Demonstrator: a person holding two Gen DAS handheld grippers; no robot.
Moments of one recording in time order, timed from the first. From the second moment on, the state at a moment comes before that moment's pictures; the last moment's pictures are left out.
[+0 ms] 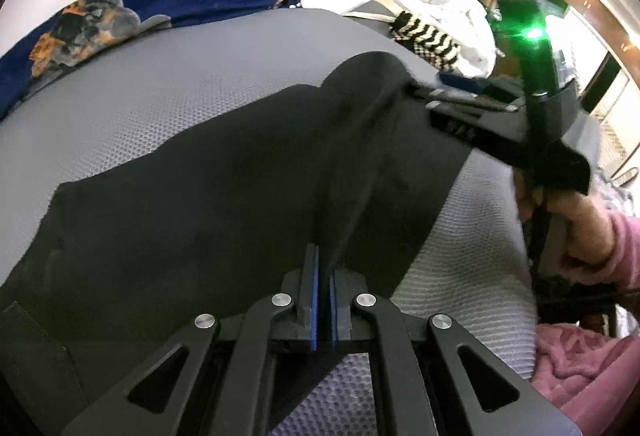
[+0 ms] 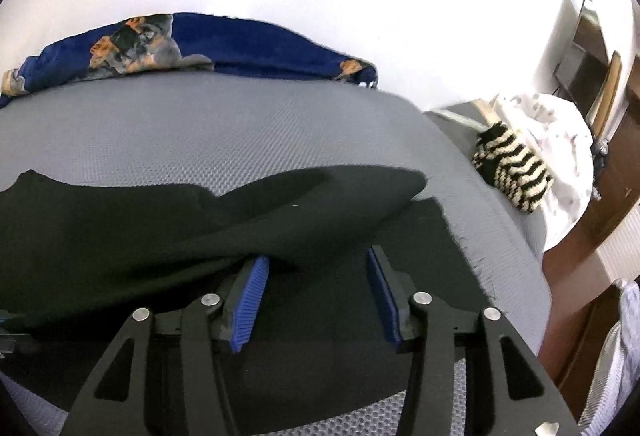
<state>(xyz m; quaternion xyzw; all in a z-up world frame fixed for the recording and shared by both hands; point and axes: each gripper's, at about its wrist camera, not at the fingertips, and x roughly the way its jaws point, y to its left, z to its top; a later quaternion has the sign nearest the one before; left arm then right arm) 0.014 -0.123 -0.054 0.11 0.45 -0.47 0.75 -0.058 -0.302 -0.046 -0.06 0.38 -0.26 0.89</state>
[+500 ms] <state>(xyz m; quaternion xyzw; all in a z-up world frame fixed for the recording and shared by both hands) -0.006 -0.139 -0.060 0.20 0.43 -0.44 0.76 -0.038 -0.439 -0.048 0.09 0.48 -0.20 0.85</state>
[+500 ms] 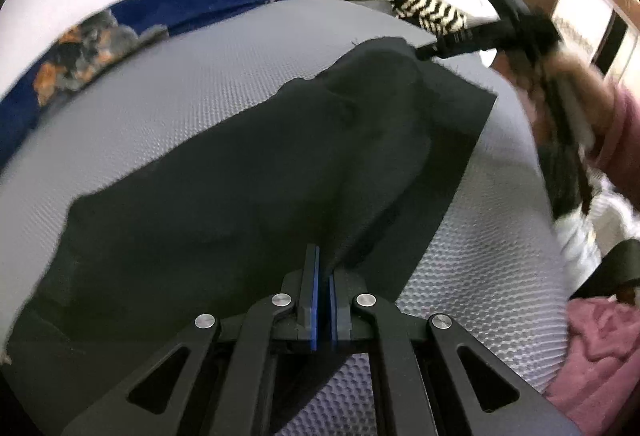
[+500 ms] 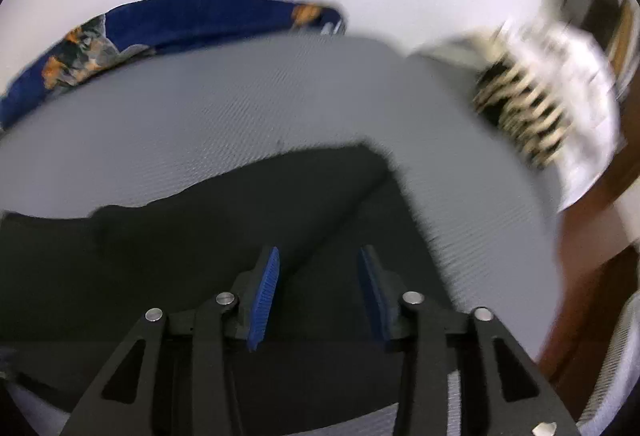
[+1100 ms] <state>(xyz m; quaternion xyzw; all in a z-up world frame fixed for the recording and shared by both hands) 0.008 -0.134 -0.061 0.15 0.46 -0.44 0.76 0.040 -0.490 -0.064 0.26 0.54 -0.14 0.79</state>
